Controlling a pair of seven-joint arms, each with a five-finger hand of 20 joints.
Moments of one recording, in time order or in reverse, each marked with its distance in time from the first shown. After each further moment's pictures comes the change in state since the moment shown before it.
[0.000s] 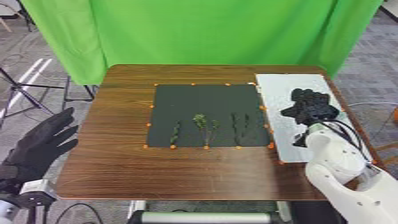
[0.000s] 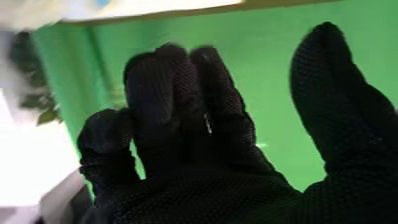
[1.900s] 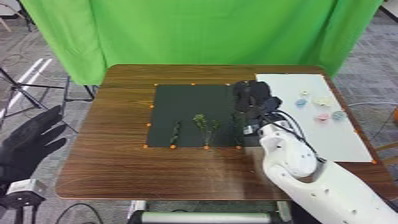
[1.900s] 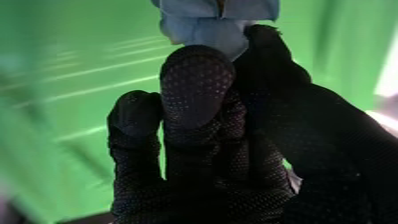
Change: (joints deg) left arm 1.0 -0.3 -3.5 -0.1 -0.2 0.3 0.0; right arm 16.7 -7.9 -23.3 6.3 1.2 20.6 -15.4
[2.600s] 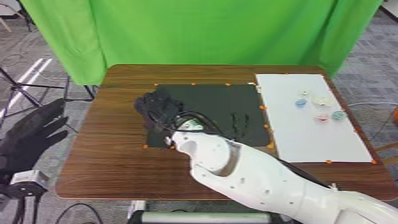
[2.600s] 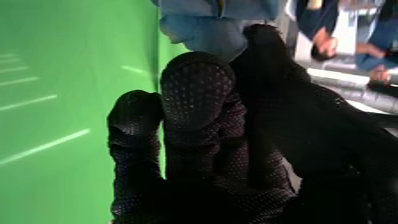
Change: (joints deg) left arm -2.4 4.1 1.3 1.1 -0.3 1.7 0.1; right arm 18.3 -22.7 -22.8 14.0 -5.0 -9.5 -5.9
